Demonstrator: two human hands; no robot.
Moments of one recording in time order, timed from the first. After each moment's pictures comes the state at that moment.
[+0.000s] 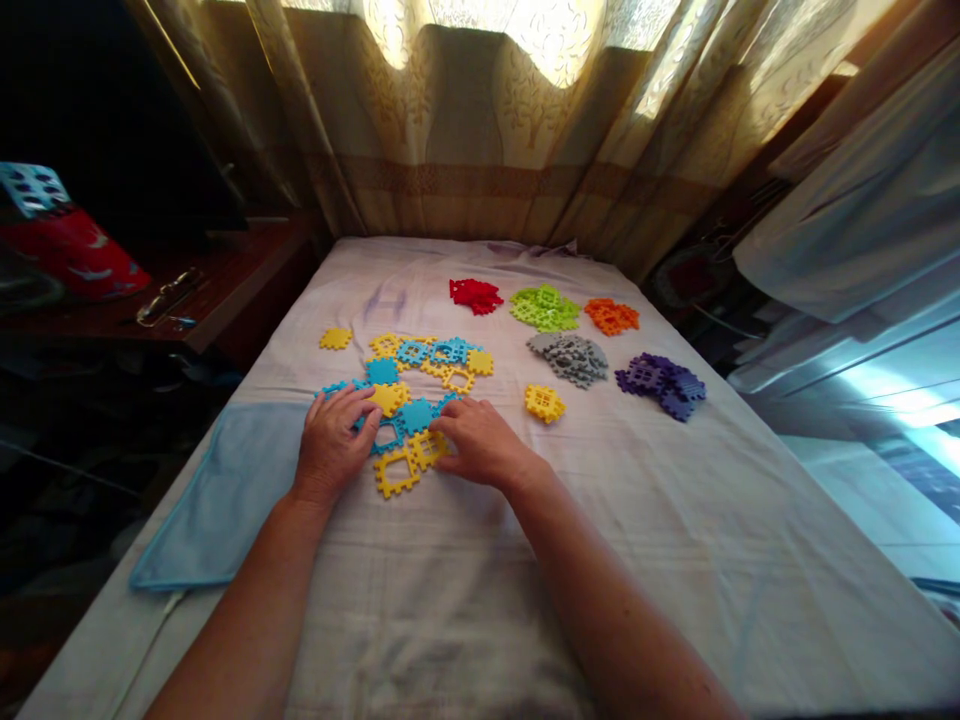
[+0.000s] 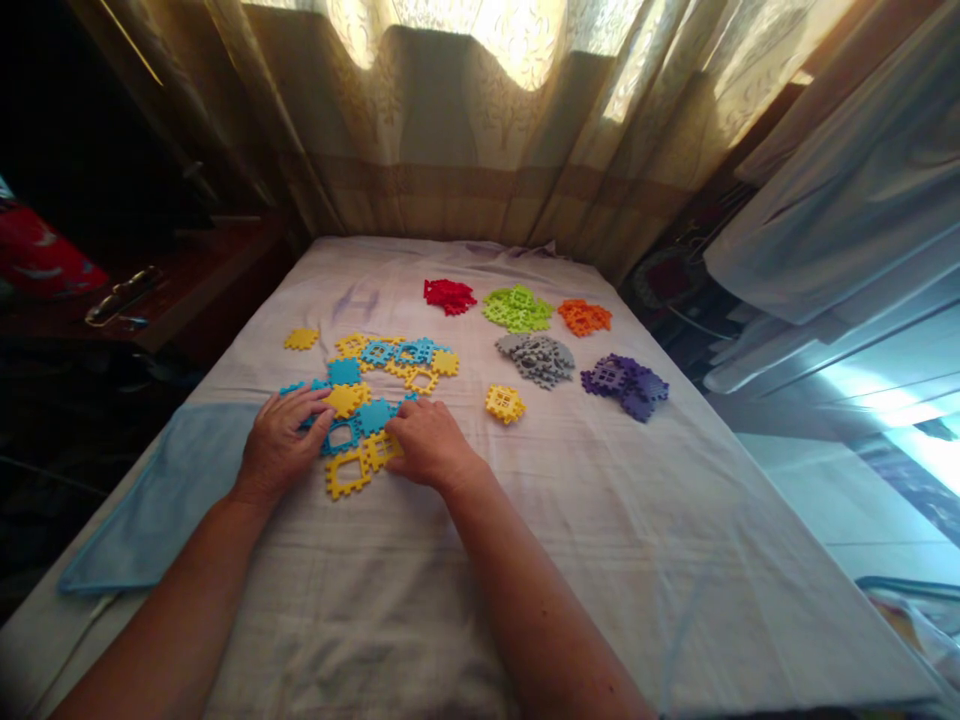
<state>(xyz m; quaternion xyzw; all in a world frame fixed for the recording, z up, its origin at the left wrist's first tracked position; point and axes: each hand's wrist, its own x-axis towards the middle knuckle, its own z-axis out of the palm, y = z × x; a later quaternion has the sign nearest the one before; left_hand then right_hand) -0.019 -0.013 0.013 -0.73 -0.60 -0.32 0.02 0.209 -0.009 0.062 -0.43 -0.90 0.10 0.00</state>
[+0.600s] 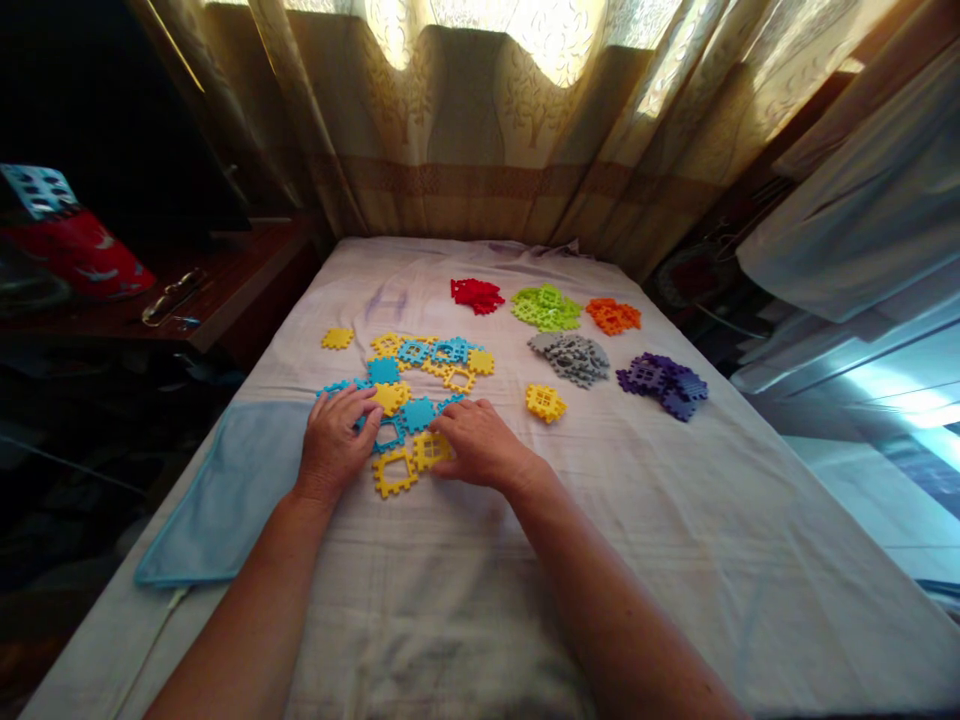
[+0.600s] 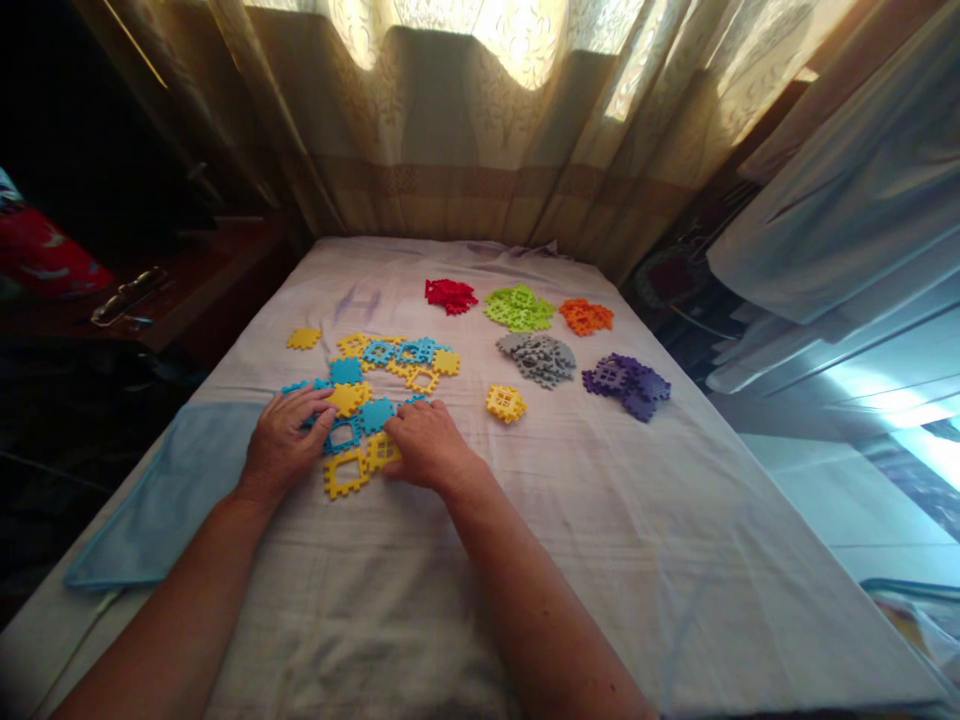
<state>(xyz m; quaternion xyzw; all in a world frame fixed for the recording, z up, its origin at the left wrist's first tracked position) -0.020 -0.011 0.008 -0.73 -0.60 -0.33 0.02 0.207 -0.011 0.067 -0.43 -0.90 0.10 0.00</state>
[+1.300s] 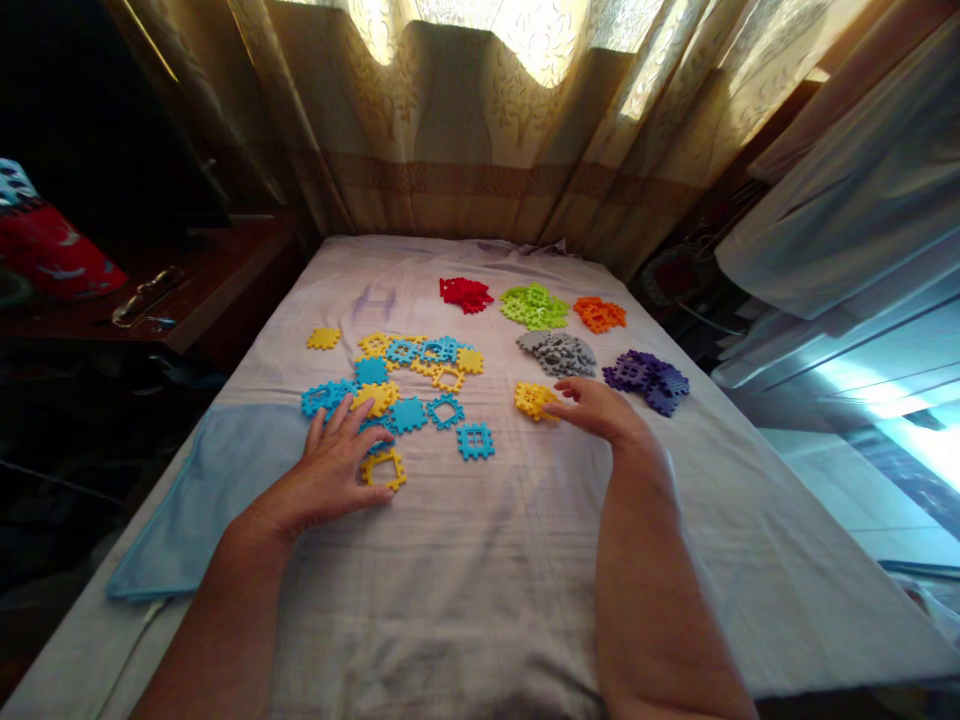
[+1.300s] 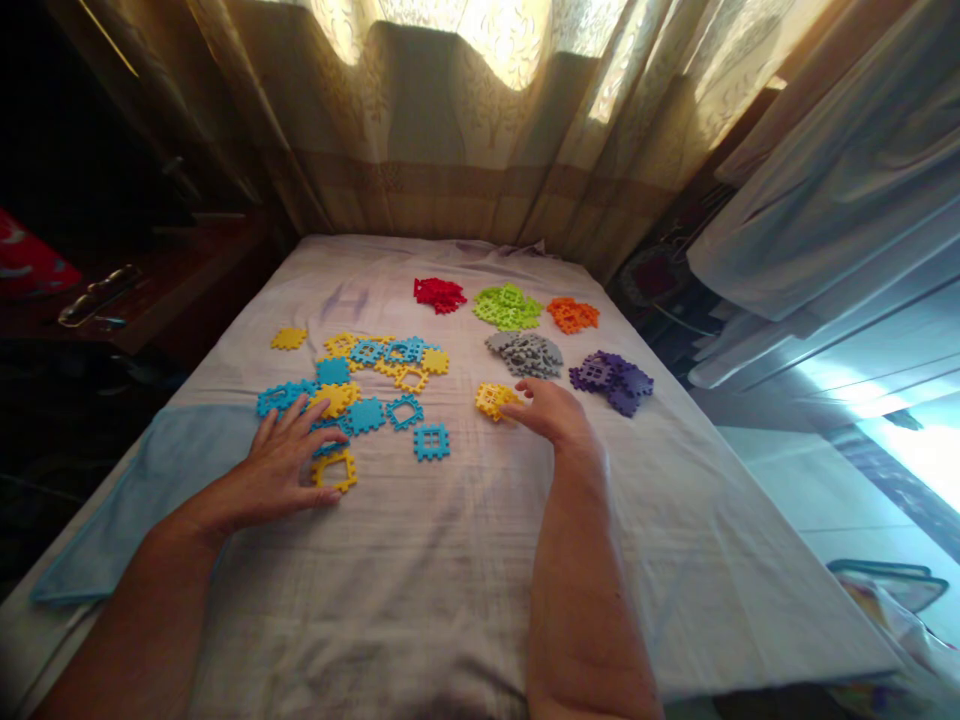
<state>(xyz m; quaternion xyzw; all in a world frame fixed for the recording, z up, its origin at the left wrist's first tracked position) -0.018 -0.036 0.034 -0.82 -0.56 -0.02 -0.10 0.362 0.019 0.060 -0.74 -0.65 0.15 0.03</state>
